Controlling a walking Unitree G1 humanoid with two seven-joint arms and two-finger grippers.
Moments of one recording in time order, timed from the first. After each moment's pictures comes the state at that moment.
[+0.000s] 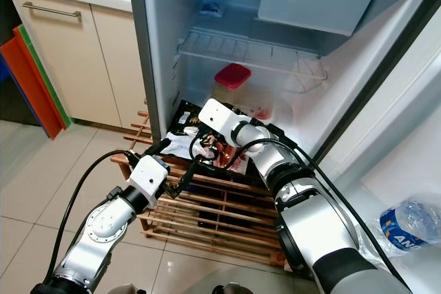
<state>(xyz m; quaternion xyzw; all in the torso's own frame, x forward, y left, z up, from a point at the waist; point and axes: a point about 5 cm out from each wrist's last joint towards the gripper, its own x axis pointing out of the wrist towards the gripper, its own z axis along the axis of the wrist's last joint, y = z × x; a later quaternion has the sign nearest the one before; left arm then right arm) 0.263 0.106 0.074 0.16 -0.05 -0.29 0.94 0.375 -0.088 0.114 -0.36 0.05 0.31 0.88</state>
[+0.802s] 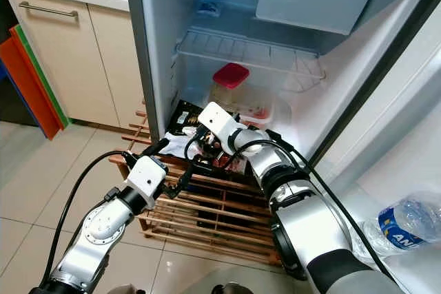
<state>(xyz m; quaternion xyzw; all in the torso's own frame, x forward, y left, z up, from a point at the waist) 0.260 0.108 0.076 0.16 -0.05 -0.28 0.94 0.369 -0.080 0.101 -0.28 0.13 0.35 0.88</state>
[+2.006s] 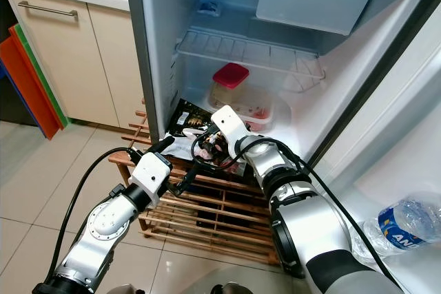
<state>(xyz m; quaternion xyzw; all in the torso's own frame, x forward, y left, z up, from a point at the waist) 0.264 0.101 0.080 0.15 -0.05 -0.30 0.94 0.365 -0.093 0.085 -0.19 0.23 0.31 0.90</state>
